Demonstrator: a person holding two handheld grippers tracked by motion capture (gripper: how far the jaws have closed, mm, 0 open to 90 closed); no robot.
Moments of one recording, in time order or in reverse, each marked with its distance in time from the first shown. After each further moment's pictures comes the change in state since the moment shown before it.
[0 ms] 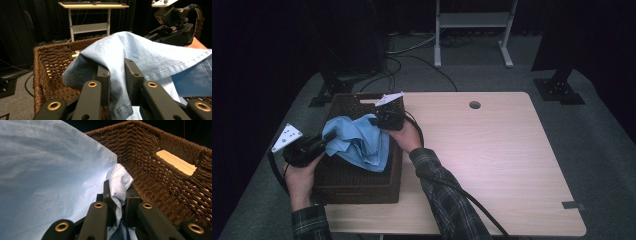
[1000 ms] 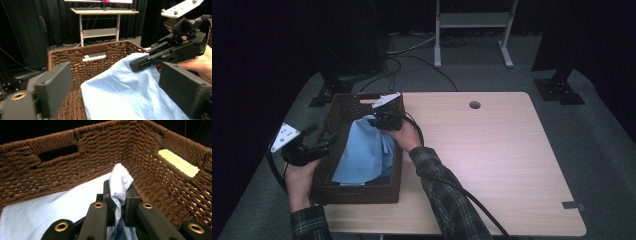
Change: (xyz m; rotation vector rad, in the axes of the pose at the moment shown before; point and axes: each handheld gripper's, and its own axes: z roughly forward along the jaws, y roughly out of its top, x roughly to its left) left arm 0.002 0.001 0.001 -0.043 0.070 -0.006; right arm 0.001 0.002 0.007 0.038 -0.012 -0.062
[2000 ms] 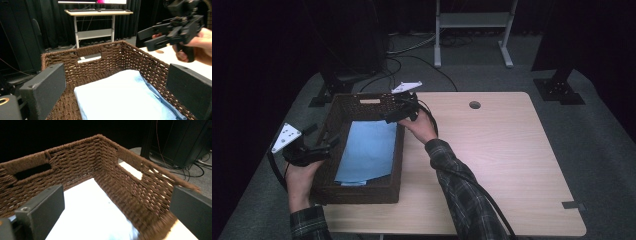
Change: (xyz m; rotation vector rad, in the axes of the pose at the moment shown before) left arm -0.001 -0.001 0.001 -0.009 -0.037 0.015; right arm -0.042 -0.002 -0.050 -0.104 -0.105 0.088
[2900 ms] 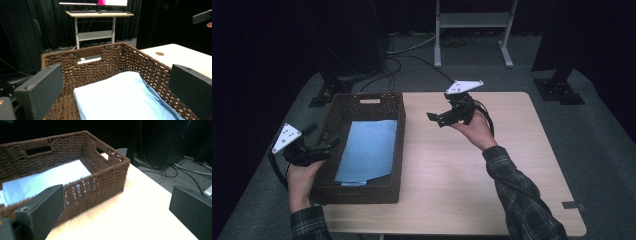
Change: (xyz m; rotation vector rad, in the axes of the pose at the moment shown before) left arm -0.001 -0.001 0.001 -0.013 0.006 -0.008; right arm -0.038 -0.029 -0.159 -0.007 -0.076 -0.090
